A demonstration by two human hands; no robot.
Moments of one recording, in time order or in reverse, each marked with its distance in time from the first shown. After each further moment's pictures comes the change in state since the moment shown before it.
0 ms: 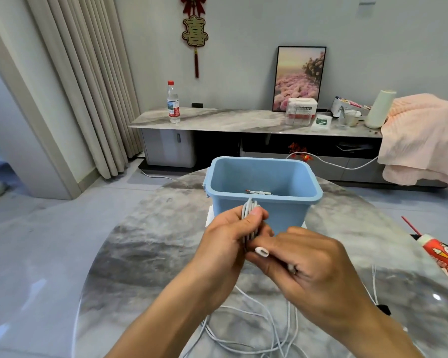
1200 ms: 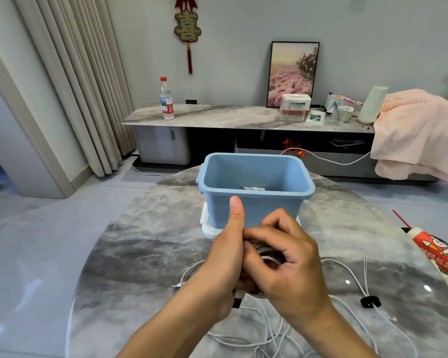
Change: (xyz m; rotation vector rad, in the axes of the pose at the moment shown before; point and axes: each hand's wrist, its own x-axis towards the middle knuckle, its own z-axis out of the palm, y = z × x) left_hand -0.016 -0.004 0.028 0.164 0.228 -0.313; right_hand -0.011 -0.003 0.036 0.337 0.213 0.332
